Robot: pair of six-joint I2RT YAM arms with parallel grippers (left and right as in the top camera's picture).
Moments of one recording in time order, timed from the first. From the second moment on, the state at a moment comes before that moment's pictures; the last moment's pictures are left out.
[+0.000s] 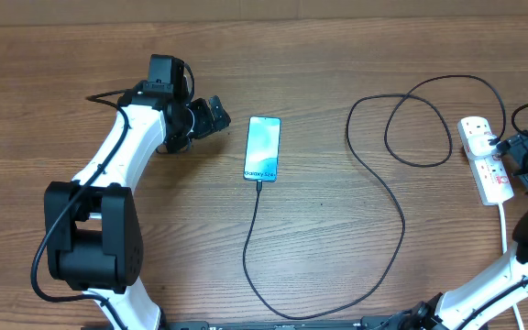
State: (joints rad) left arm -0.12 1.90 1.39 -0.70 0.25 -0.52; right arm -0.66 2.07 1.50 -0.86 0.06 0.44
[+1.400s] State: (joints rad) left arm -0.12 1.90 1.39 -0.70 0.25 -0.52; right arm -0.66 2.04 1.46 -0.93 -0.03 0.39
